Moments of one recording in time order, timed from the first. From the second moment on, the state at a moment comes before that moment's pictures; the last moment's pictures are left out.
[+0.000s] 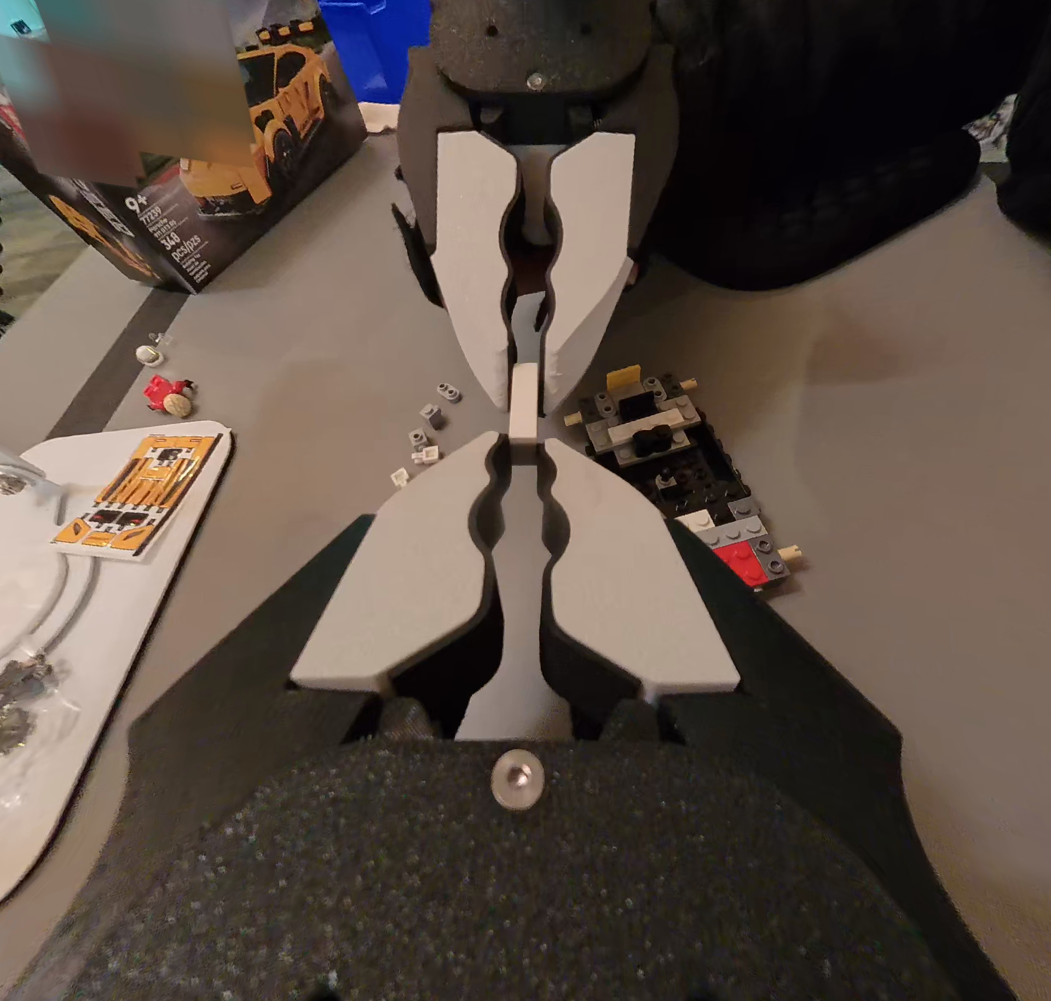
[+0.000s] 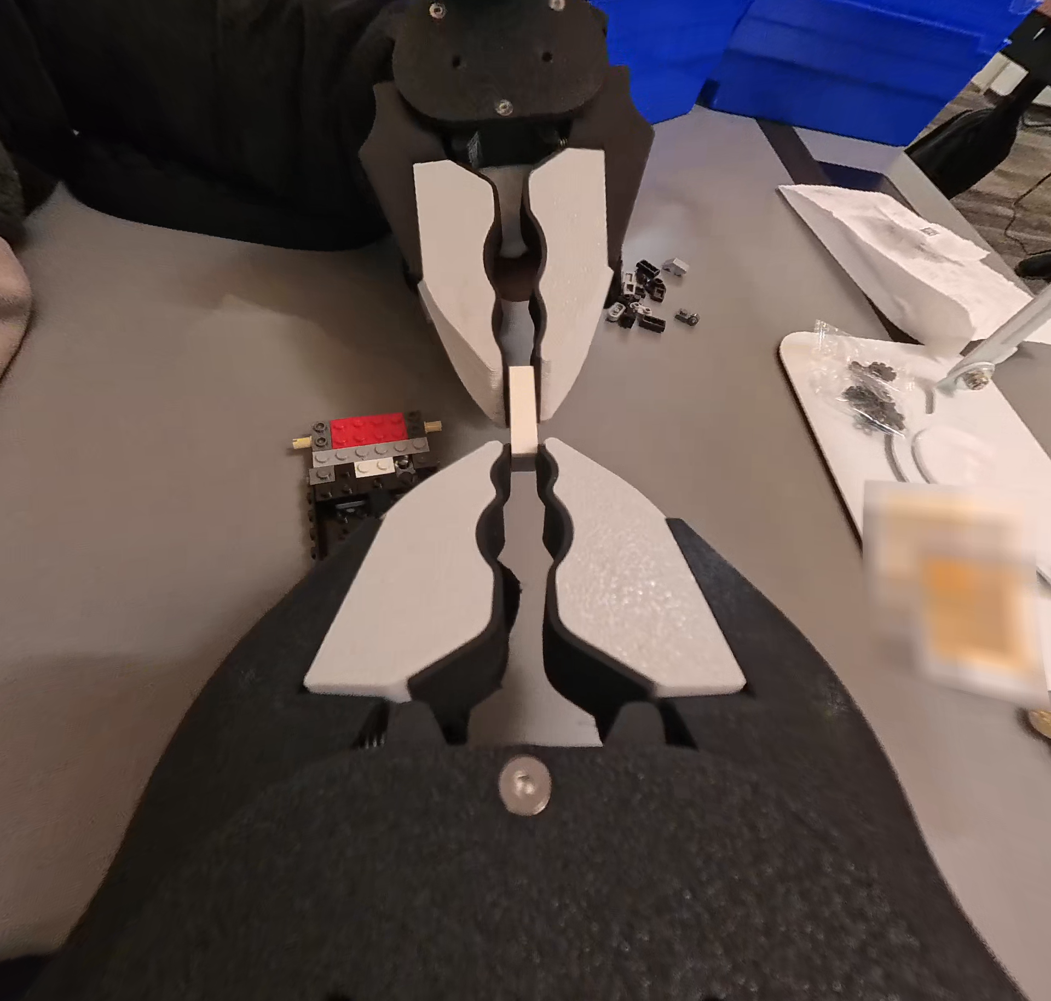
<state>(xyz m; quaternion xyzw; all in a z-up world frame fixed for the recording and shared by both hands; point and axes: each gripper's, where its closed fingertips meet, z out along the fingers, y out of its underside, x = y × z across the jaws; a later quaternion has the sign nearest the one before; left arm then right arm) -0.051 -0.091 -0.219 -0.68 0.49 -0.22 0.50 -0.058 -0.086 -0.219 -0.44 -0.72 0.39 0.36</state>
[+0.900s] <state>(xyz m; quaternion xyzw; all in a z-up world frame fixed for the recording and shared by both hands) -0.046 -0.089 -0.243 -0.71 0.50 -0.20 0.45 -0.051 -0.076 -0.242 -0.42 -0.78 0.27 0.37</state>
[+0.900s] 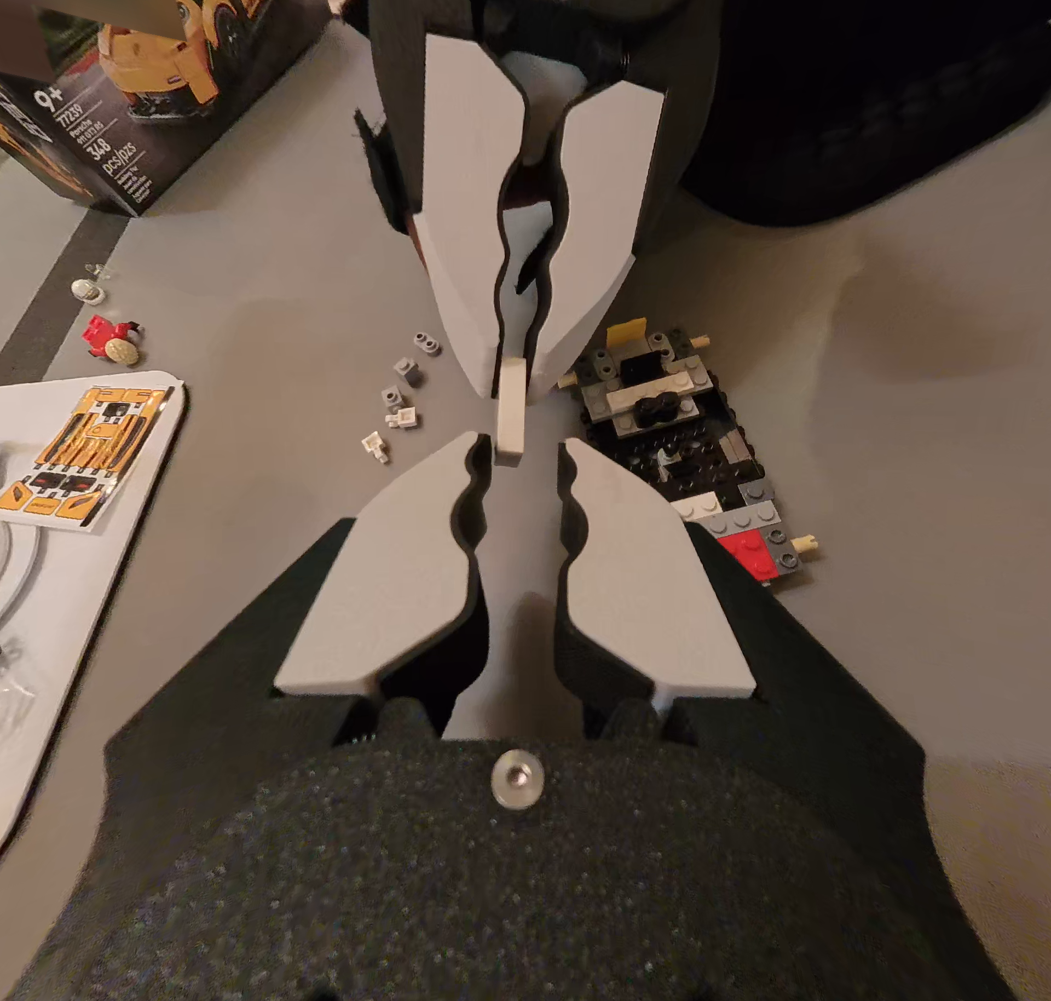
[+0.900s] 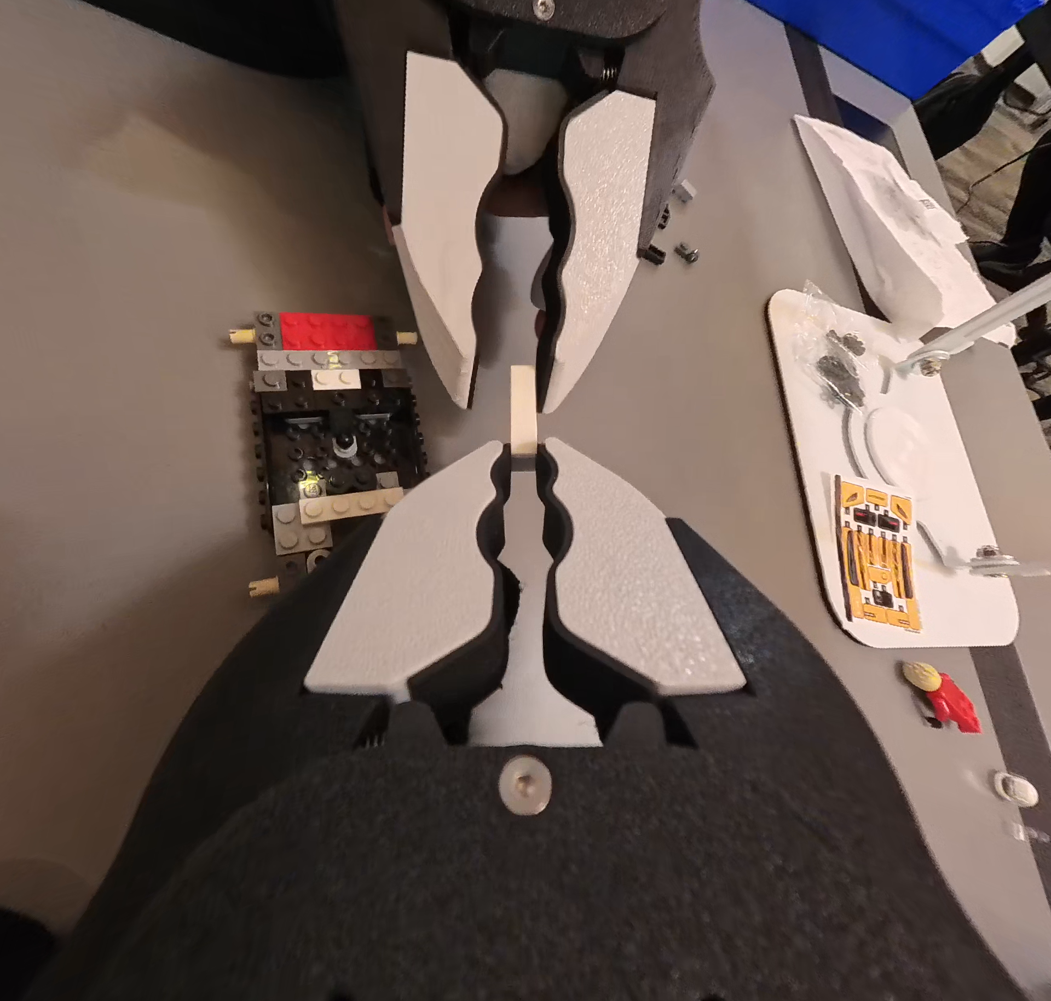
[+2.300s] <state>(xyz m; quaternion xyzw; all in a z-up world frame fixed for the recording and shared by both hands) -0.038 -0.084 -0.177 -0.67 0.37 -0.33 0.55 -0.048 -0.087 -0.185 -0.45 -0.68 0.44 0.38</state>
